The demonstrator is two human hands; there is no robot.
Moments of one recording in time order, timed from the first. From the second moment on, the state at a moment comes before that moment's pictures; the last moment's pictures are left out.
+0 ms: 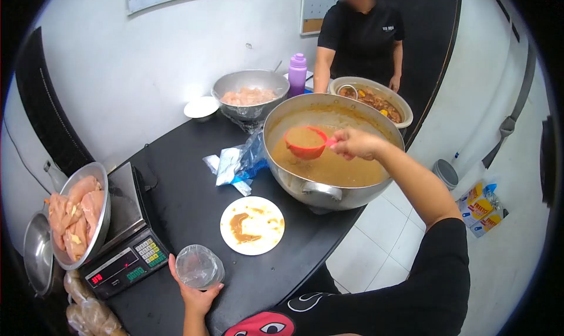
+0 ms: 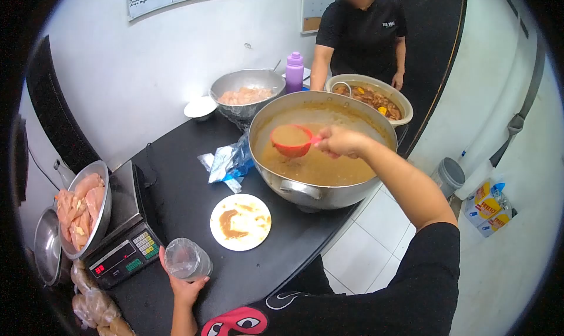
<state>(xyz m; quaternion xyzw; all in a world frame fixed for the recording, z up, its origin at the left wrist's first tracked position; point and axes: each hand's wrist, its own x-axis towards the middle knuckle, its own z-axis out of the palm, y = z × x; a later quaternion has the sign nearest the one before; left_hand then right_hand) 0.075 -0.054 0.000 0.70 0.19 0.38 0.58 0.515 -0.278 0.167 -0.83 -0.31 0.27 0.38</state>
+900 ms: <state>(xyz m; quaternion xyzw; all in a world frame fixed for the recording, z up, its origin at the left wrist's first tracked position) 0.044 -0.031 0.047 0.58 0.22 0.59 0.52 0.461 -0.283 0.154 -0.74 -0.36 0.33 0.46</state>
